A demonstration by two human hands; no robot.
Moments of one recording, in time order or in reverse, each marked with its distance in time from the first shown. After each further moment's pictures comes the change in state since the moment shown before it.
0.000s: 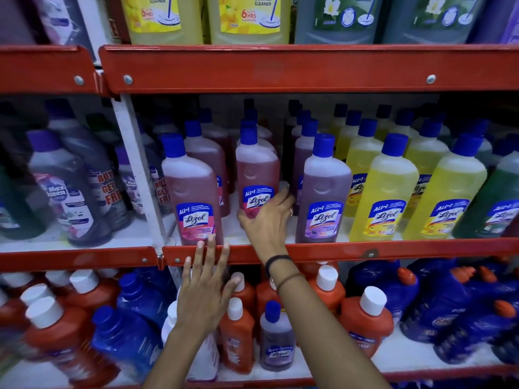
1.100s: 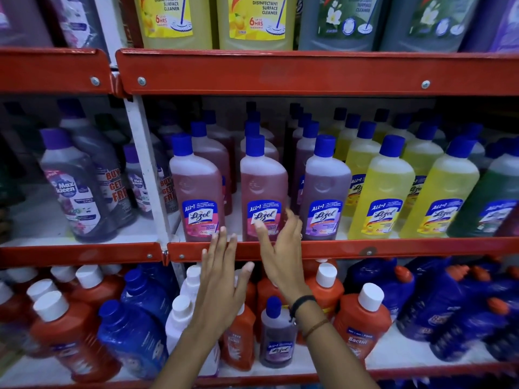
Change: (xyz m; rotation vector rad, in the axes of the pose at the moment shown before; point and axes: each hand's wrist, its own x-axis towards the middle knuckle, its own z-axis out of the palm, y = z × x) left_hand 0.002 0.041 -0.037 -0.510 0.028 -0.064; right_hand -0.056 0.031 -0.035 0.342 -0.070 -0.062
